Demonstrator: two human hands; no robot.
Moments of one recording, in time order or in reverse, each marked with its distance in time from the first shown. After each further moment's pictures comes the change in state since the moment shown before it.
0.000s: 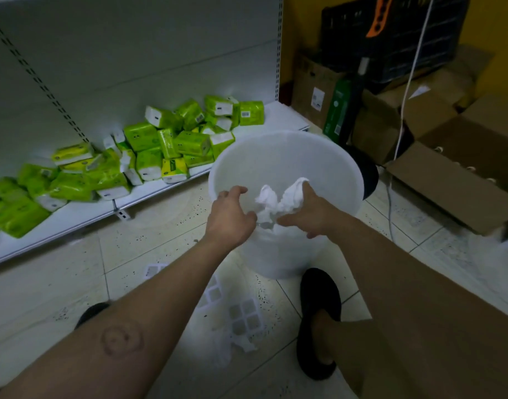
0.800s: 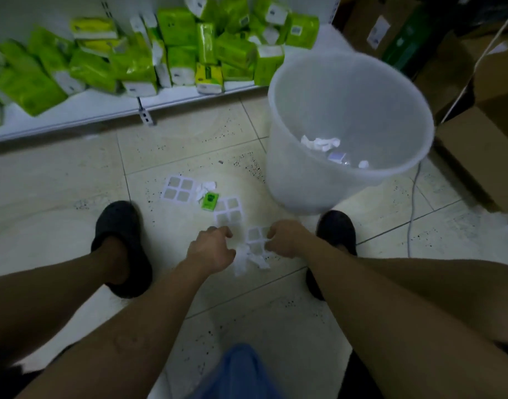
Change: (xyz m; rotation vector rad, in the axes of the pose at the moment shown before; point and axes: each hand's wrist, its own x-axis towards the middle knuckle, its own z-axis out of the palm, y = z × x) left_hand -0.142 -0.207 0.030 0.197 -0.466 -0.283; right_hand -0.047 0.039 0.206 -0.618 -0.434 0.019
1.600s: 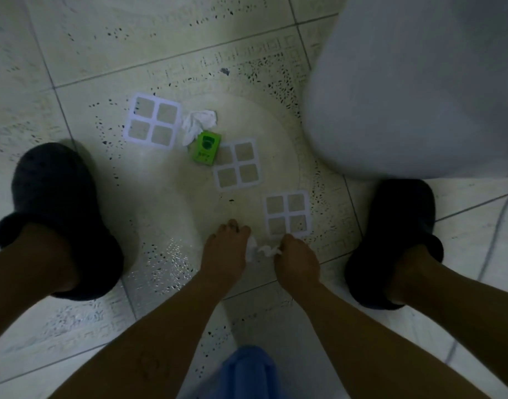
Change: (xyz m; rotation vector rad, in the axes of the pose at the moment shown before) left_hand 0.125 -0.062 0.142 0.194 -0.082 0.108; right_hand 0.147 0.047 0.162 0.103 0.065 0.303
